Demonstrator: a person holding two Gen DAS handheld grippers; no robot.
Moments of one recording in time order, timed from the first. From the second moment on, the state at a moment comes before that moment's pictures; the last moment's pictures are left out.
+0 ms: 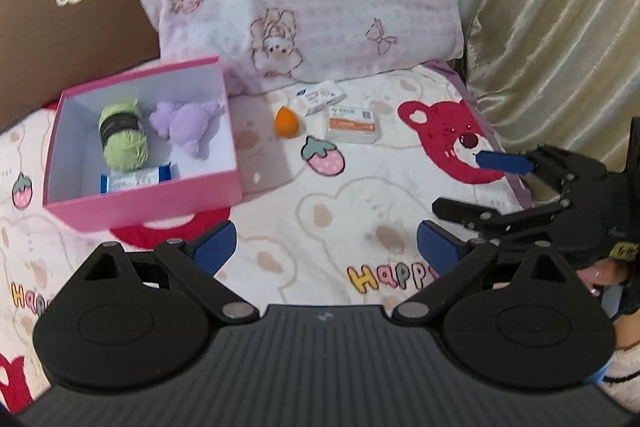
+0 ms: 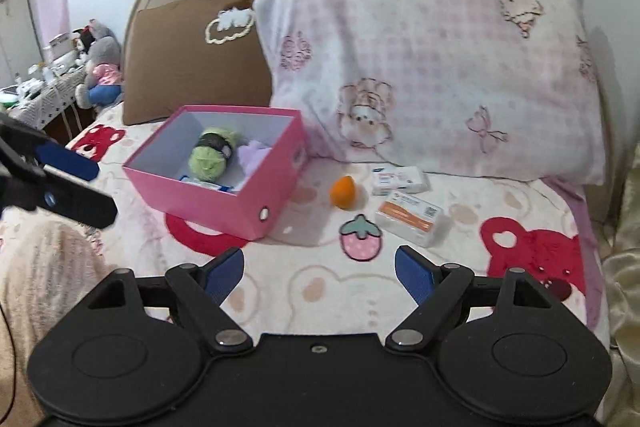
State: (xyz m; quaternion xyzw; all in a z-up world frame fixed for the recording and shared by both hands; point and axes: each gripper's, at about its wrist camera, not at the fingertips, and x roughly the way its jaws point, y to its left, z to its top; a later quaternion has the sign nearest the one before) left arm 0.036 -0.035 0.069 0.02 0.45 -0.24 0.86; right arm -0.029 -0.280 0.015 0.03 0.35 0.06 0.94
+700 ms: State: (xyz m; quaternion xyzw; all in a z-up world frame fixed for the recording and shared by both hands) left arm 0.090 -0.100 0.048 0.05 0.38 -0.25 0.89; right arm 0.021 -0.288 -0.028 0.04 0.32 0.05 0.95
